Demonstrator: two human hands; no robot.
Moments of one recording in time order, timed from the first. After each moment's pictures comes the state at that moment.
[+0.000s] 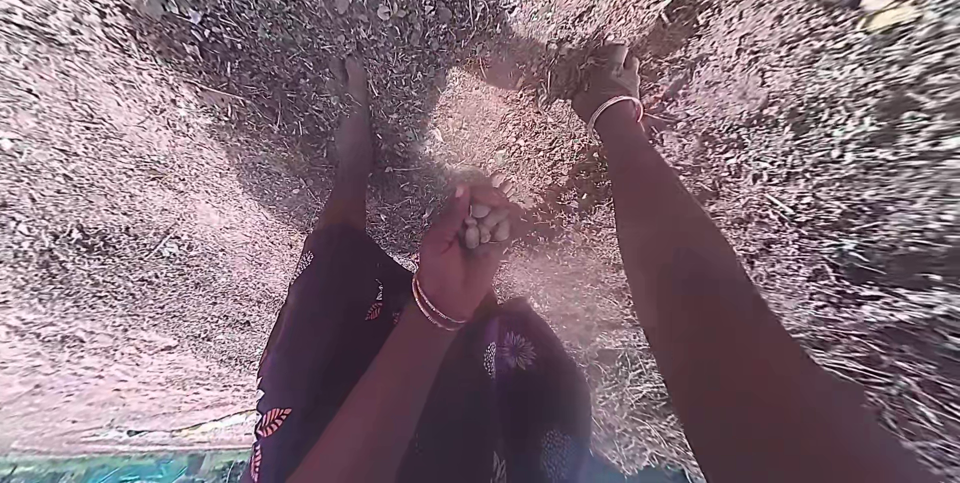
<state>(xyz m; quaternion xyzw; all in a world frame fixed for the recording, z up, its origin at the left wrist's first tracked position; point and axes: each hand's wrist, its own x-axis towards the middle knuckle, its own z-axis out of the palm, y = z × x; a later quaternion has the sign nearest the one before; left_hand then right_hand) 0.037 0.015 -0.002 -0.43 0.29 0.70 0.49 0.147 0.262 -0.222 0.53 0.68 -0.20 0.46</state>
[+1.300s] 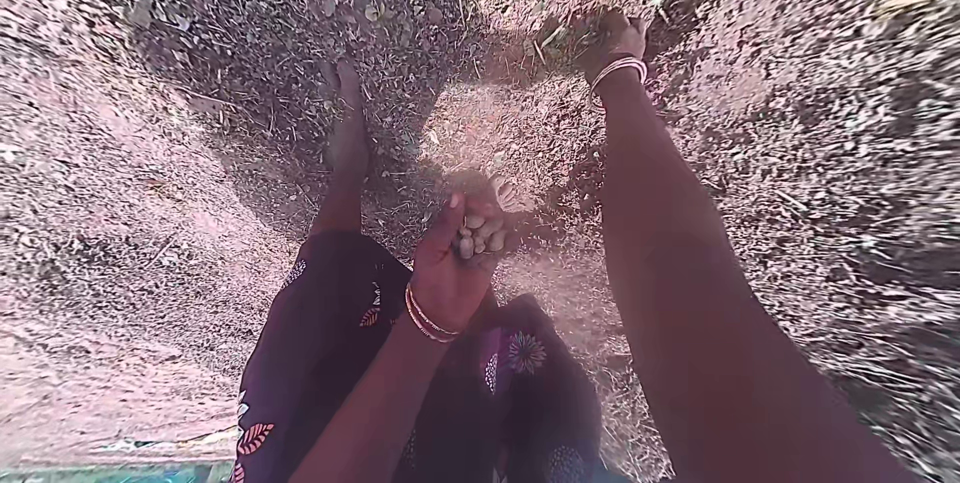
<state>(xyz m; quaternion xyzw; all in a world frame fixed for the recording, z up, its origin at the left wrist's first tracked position) 0.043 0.008 -0.003 -0.44 0.29 0.69 0.50 0.128 0.293 -0.249 0.56 0.70 -0.24 0.36</state>
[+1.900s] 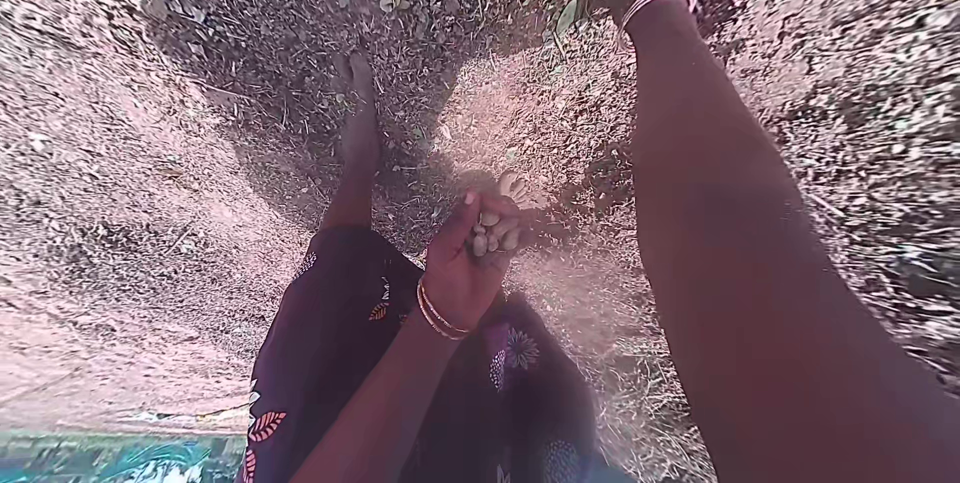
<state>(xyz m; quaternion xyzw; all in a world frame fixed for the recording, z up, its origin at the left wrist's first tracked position) 0.043 0.010 -0.005 -0.43 0.29 0.69 0.51 0.062 0.319 -0.251 0.43 0.78 -0.22 0.41</state>
